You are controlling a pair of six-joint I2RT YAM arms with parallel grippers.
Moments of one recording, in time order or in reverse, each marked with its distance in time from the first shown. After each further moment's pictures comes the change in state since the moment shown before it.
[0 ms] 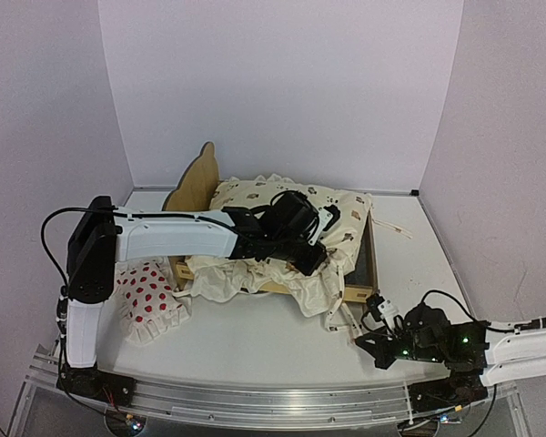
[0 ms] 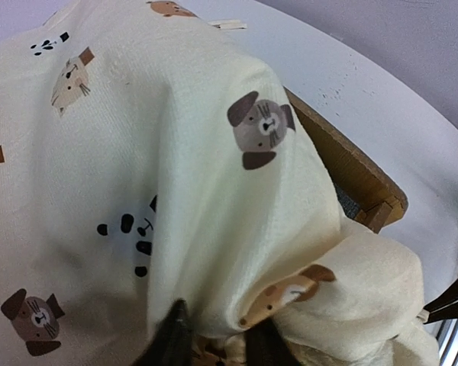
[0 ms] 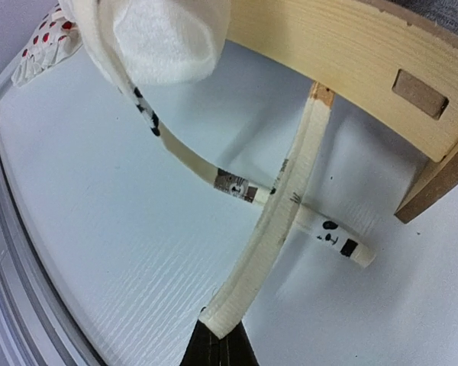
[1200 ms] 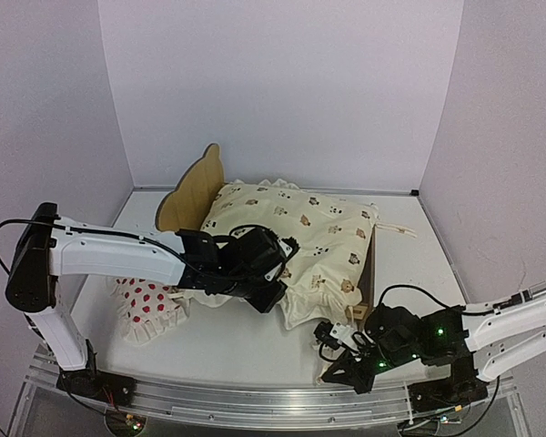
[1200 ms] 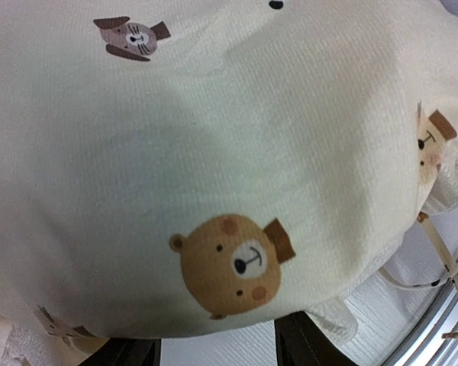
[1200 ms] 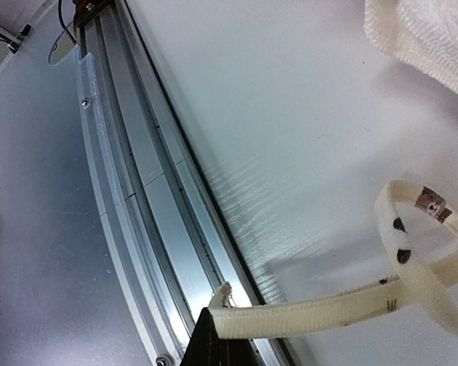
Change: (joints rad) left arm -0.114 -0.329 -0.413 -0.154 -0.202 -0.171; right arm 0.240 0.349 0.315 -0.106 -0.294 -0.047
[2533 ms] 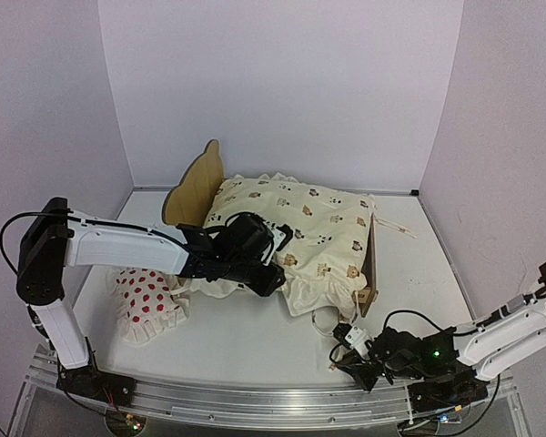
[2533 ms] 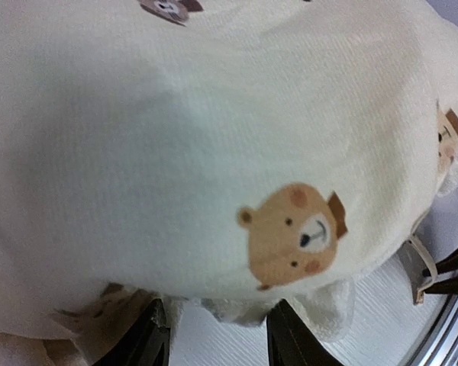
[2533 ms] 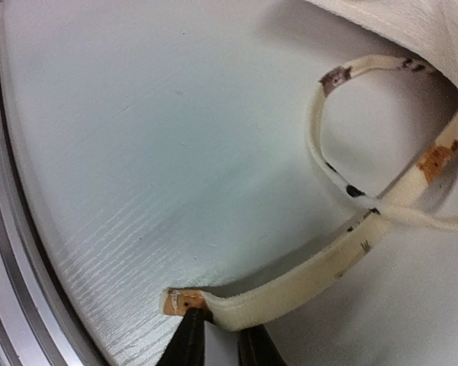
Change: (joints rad) left arm 0.134 0.042 -0.052 0.206 0.158 0.048; right arm 0.019 0.094 -0.246 0.331 0.422 -0.041
